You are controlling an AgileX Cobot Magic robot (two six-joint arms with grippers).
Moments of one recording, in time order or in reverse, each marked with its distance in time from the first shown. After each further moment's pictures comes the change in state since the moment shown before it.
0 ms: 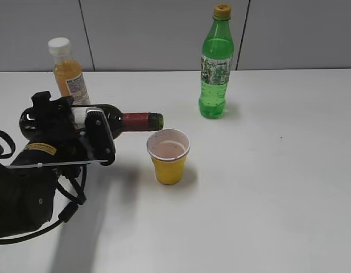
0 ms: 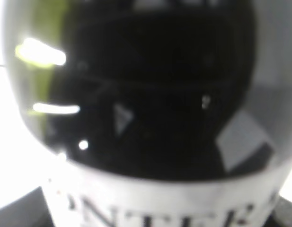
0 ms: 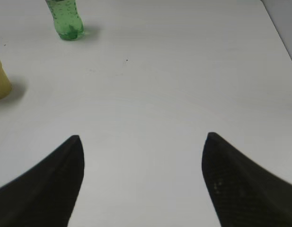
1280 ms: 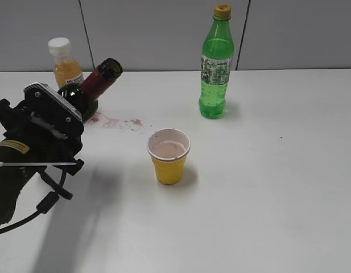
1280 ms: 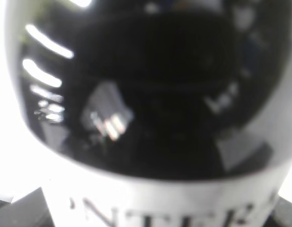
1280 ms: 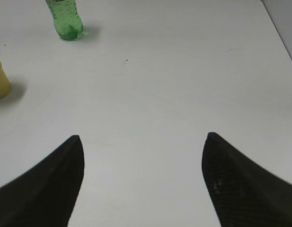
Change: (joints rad) left arm 0.076 -0.154 0.097 0.121 0.141 -0.603; right arm 0.000 0.000 0.000 0.000 0.000 0.001
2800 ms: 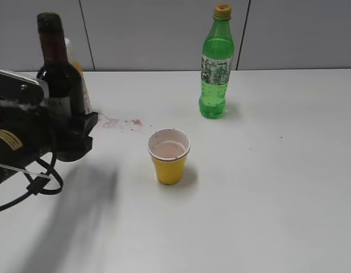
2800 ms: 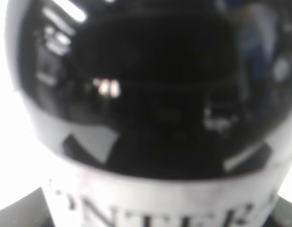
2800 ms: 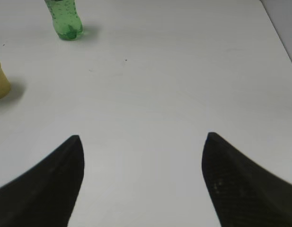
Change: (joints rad) left arm 0.159 -0.055 0.016 0.511 0.099 -0.859; right arm 0.000 0.000 0.000 -0.002 0.000 0.000
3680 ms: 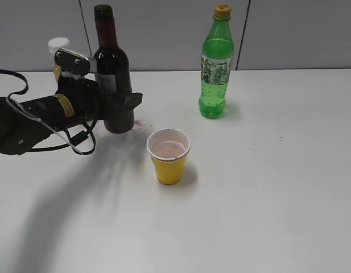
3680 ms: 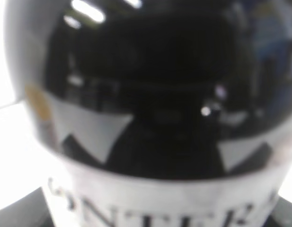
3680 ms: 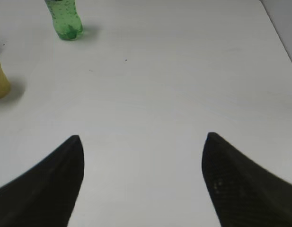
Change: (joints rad) left arm 0.159 0.325 -0.440 0.642 0.044 -0.442; right arm 0.000 0.000 0.000 0.000 0.000 0.000
